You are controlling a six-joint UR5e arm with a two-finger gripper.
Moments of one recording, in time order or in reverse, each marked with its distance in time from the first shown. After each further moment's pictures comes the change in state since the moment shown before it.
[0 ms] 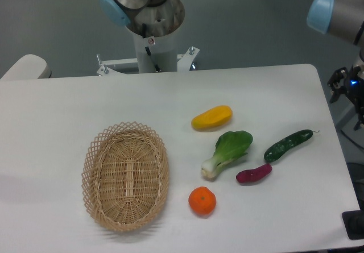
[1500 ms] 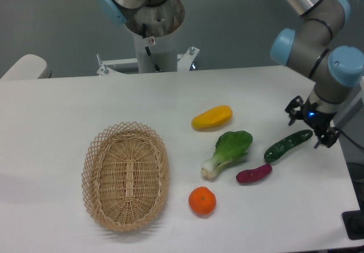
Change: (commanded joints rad) arm -0.066 -0.040 -0.319 0.282 0.008 -0.354
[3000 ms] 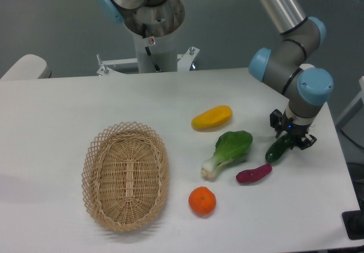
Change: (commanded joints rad) arm -0.029 -0.009 -0.062 0.097 0.078 -0.075
